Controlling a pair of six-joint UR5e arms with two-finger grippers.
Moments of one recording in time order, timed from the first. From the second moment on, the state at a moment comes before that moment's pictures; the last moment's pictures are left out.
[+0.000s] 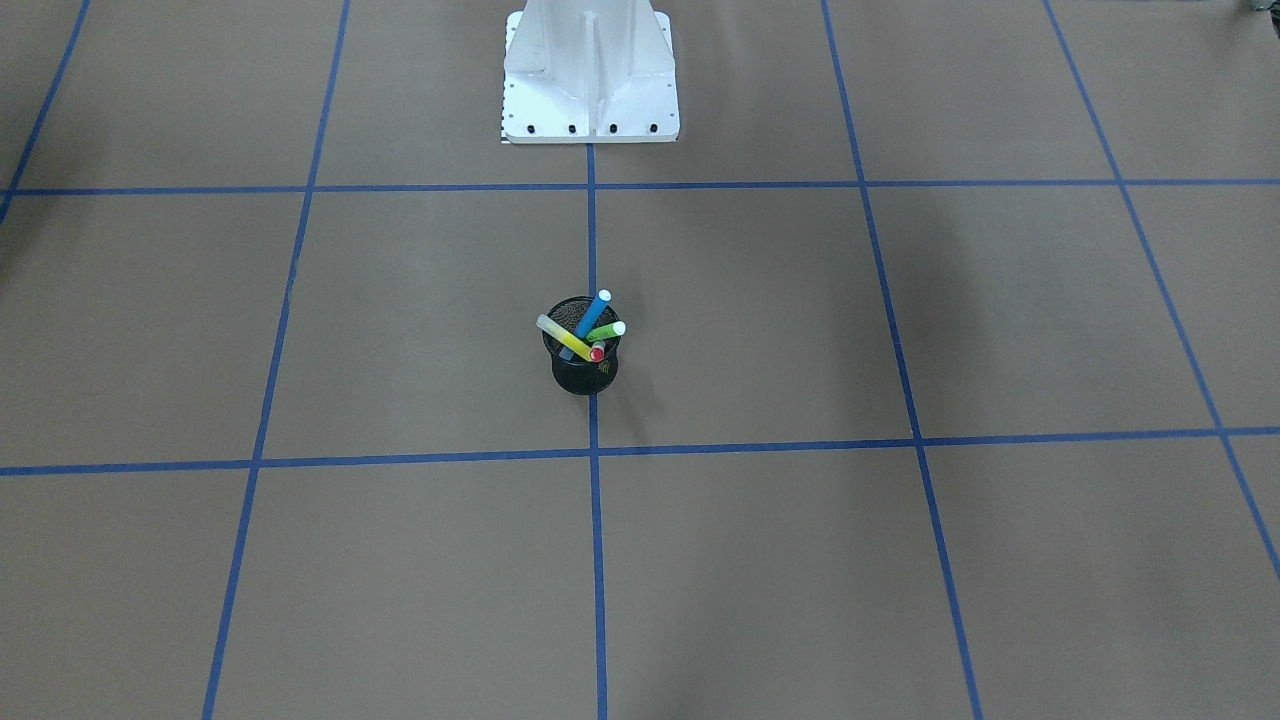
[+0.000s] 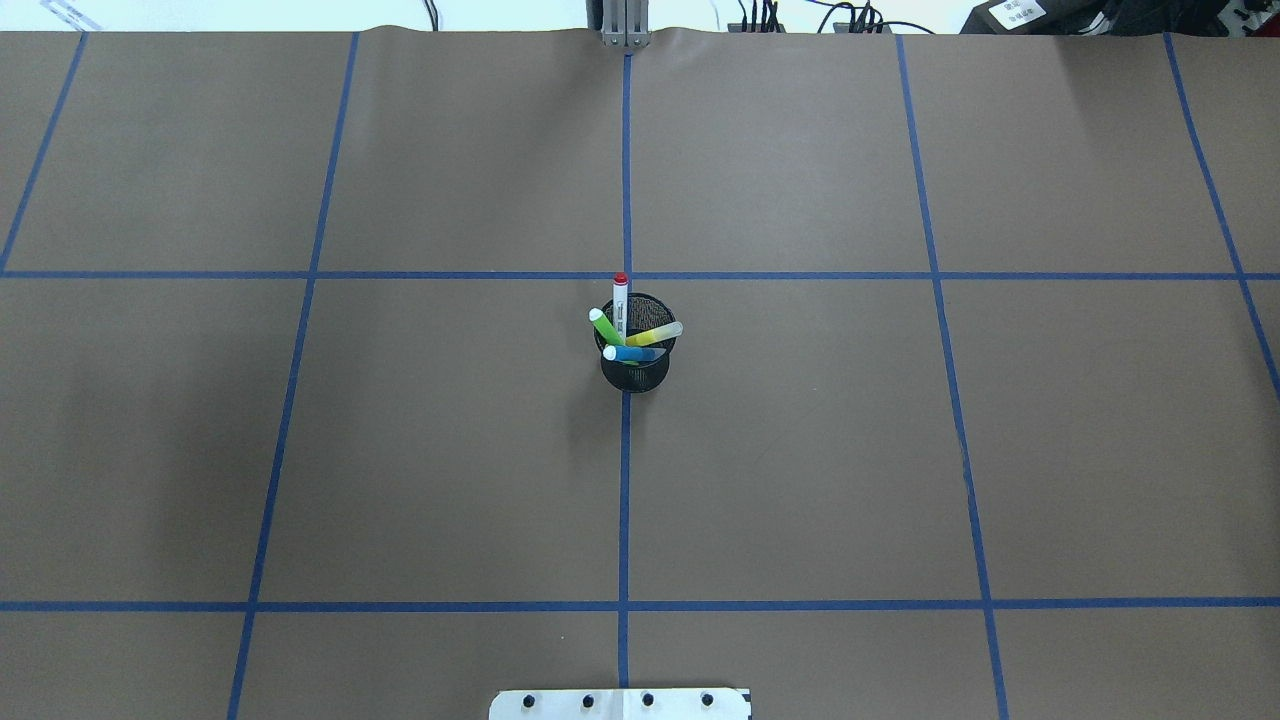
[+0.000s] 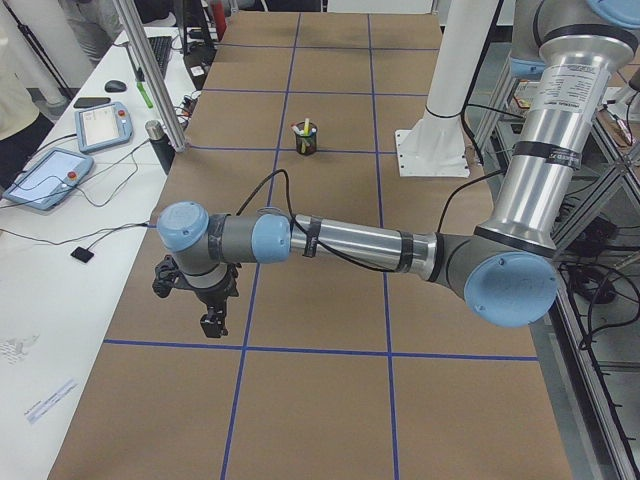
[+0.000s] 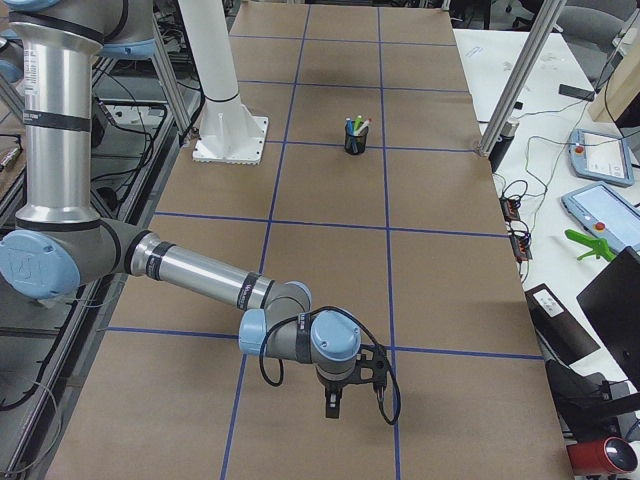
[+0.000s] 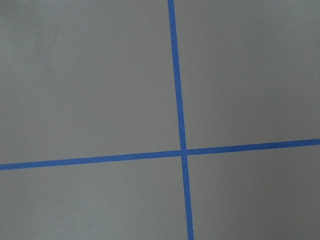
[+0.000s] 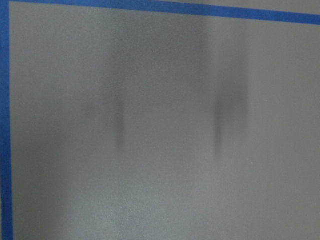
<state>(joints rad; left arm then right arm) -1.59 -1.84 -1.45 -1.39 -2.33 0.10 1.68 -1.66 1.41 -1.33 2.34 -0.05</state>
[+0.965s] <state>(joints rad) -1.58 -1.87 -1.45 -1.39 -2.34 0.07 1.61 -1.49 1.62 -1.74 2.36 -0.04</state>
